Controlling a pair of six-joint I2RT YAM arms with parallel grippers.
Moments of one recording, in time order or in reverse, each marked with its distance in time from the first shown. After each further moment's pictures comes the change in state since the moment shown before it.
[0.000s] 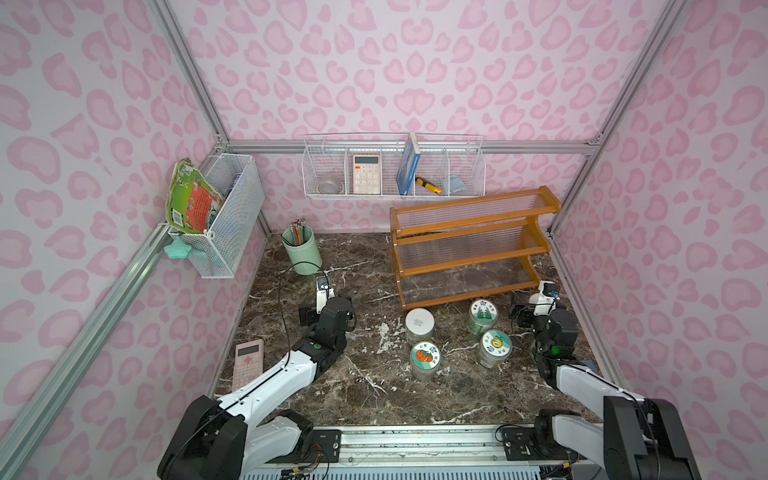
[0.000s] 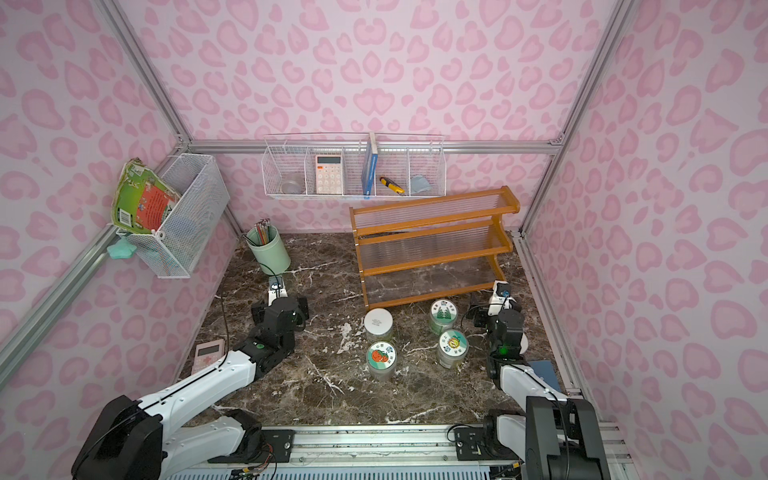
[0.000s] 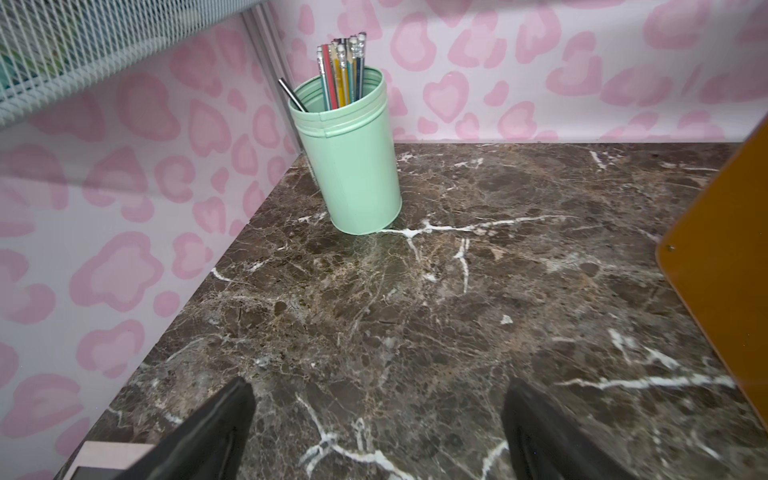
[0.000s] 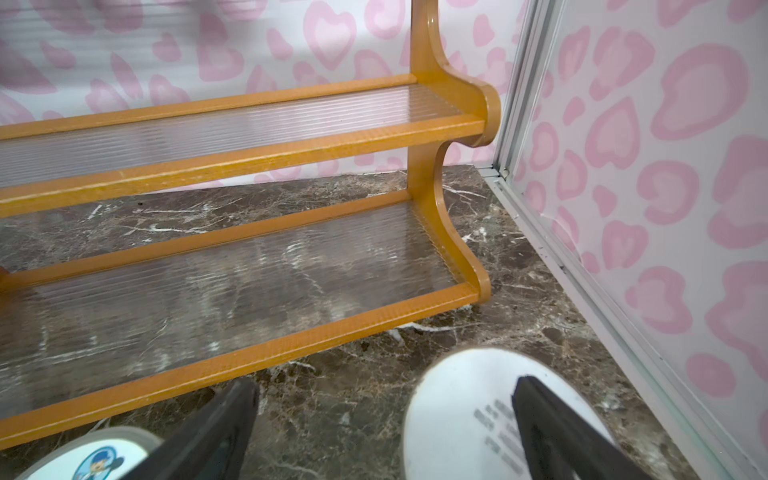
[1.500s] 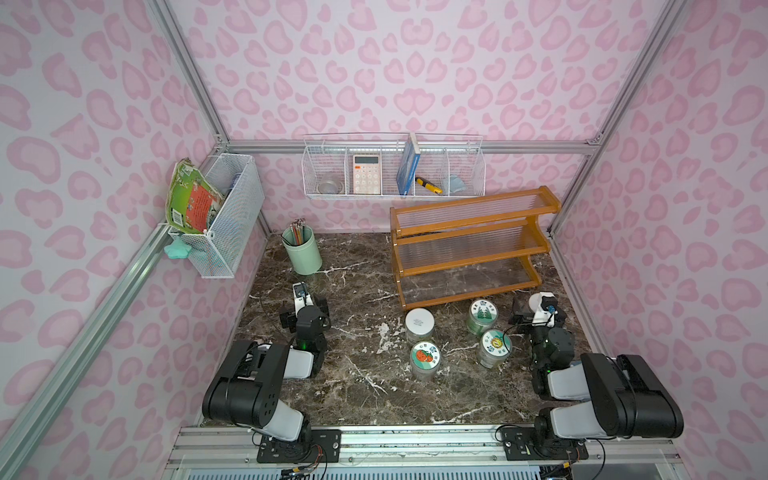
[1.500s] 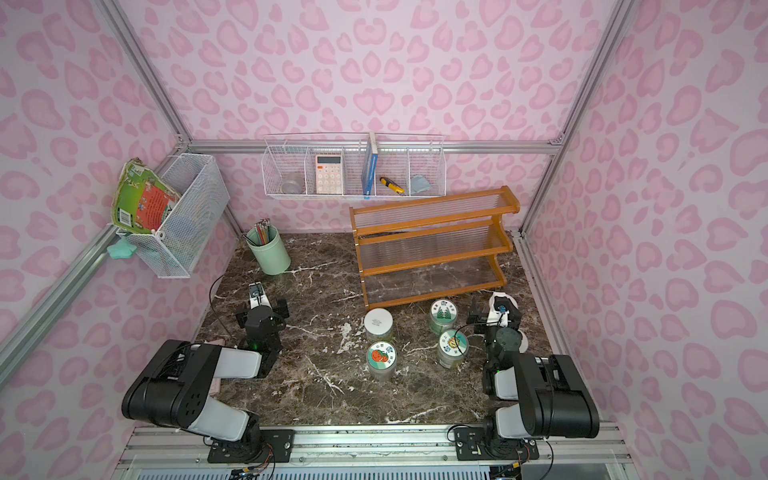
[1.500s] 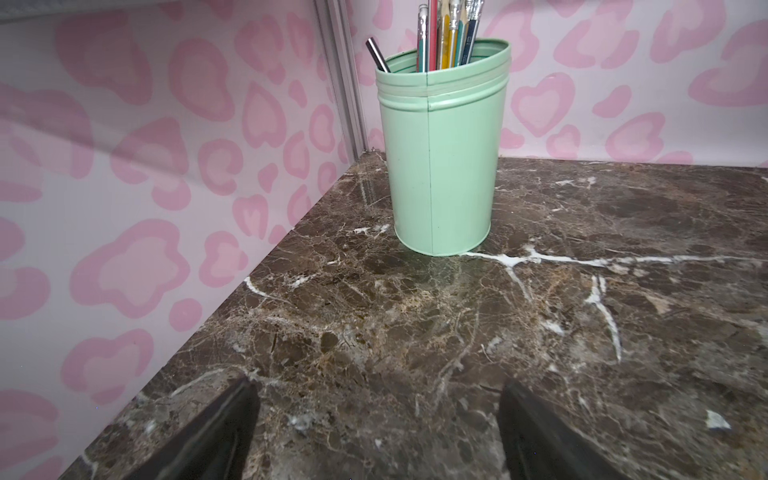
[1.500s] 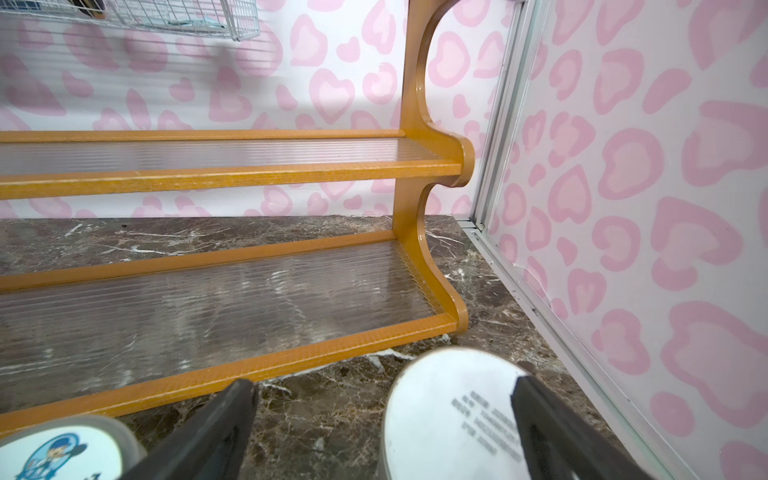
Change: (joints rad) left arm 0.325 0.378 -0.178 0.783 0.189 0.189; right arm 0.021 0.280 -0.178 0.645 0.040 -0.091
